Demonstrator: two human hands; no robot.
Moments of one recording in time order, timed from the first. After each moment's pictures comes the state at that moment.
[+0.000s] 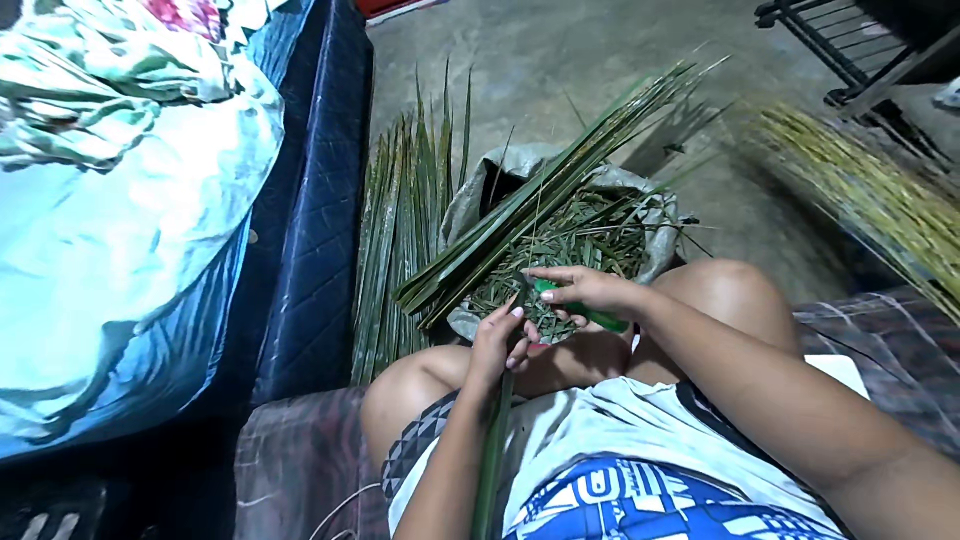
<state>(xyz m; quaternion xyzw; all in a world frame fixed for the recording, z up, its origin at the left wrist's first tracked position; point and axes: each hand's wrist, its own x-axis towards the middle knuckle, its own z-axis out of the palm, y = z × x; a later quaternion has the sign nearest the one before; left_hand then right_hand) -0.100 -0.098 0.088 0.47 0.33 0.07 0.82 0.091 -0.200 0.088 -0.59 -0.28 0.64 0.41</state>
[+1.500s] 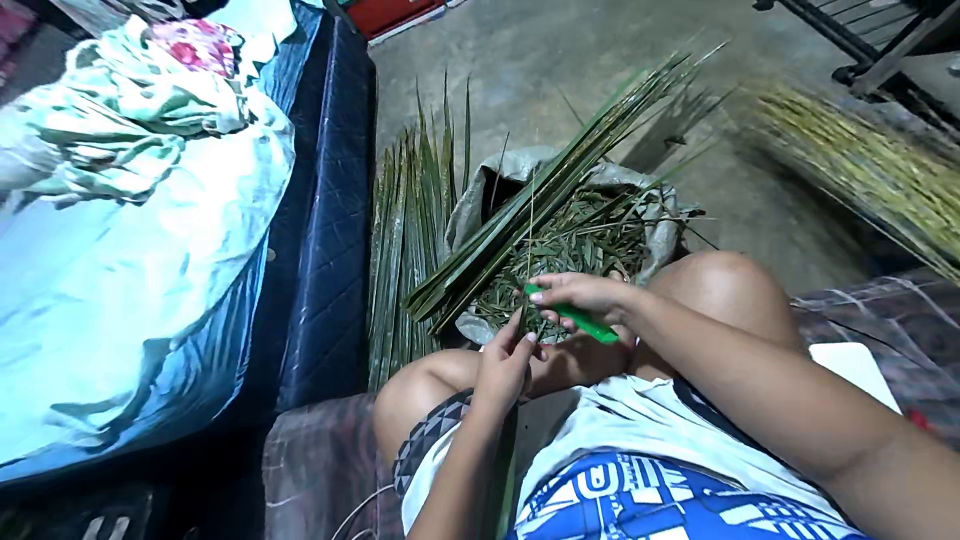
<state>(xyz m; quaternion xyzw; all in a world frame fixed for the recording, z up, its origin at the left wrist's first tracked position) -0.112 -0.125 0.110 0.66 0.37 0.03 0.66 0.082 -0.200 0.093 -0.50 -0.21 0.70 0.47</state>
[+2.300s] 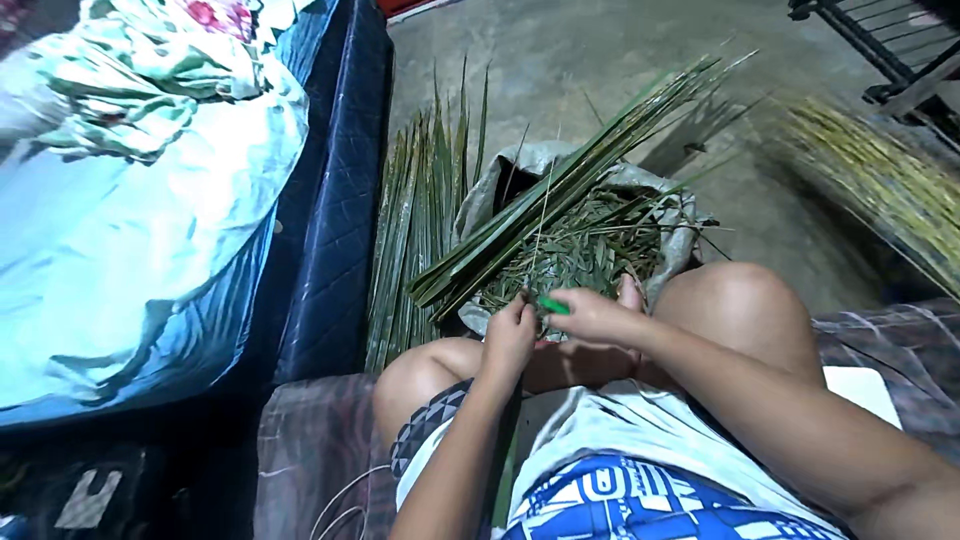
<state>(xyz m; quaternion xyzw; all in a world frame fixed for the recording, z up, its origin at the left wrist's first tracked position) -0.084 -0.104 0.102 0.79 0.42 -0.03 0.45 0.057 -0.199 0.101 -0.71 -0.40 0.53 0.24</state>
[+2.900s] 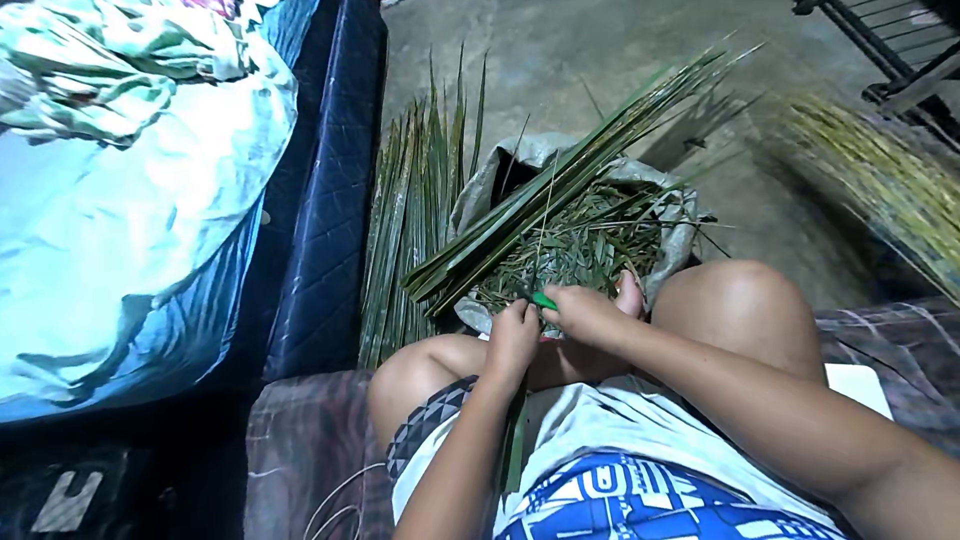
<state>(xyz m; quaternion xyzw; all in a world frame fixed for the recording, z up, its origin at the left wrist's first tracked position) -0.080 -0.102 0.082 0.79 0.43 -0.07 0.44 0.045 -0.183 0.093 -0.78 -0.45 0.43 0.11</state>
